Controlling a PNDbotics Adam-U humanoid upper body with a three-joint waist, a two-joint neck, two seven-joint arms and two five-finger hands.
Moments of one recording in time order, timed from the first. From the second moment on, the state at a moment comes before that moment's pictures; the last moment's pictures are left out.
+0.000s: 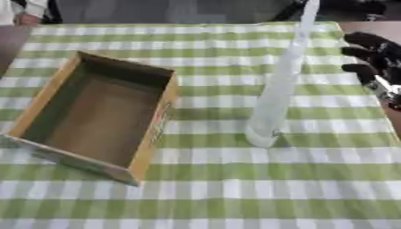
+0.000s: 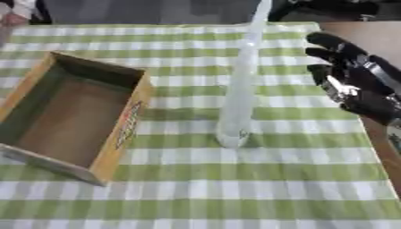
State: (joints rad) left arm 0.00 0.35 0.17 -1.94 0.20 -0.09 -0.02; right arm -0.04 -0.71 -0.26 -1.95 -0.29 -0.10 0.31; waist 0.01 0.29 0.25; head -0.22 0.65
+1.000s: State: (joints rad) left arm 0.00 0.35 0.17 -1.94 0.20 -0.09 -0.02; right arm -0.10 -0.73 -0.18 -1.91 -0.24 -0.10 0.45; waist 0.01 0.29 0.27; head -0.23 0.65
